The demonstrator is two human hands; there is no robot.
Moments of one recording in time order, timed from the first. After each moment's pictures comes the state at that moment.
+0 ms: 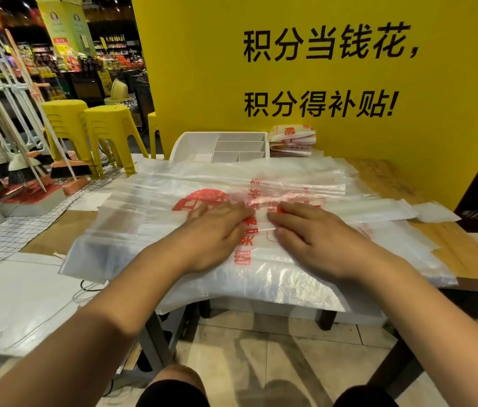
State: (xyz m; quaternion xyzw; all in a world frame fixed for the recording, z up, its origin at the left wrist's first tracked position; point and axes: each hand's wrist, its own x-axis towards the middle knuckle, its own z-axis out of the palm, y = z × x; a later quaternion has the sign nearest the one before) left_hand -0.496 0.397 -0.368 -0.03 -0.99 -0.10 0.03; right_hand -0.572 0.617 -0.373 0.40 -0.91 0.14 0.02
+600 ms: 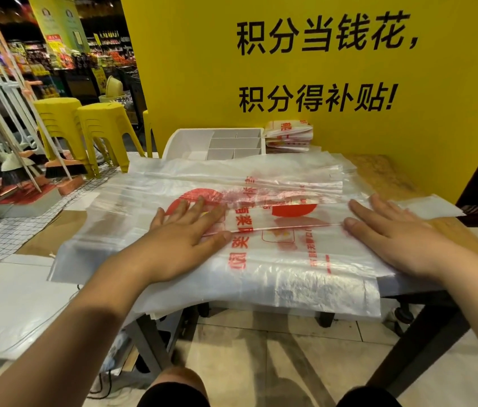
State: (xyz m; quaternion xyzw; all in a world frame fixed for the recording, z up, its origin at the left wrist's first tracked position) left_hand -0.477 0.371 -0.373 0.04 -0.99 -0.09 -0.03; right_hand -0.602 0.704 -0.367 0.21 -0.97 0.08 -0.08
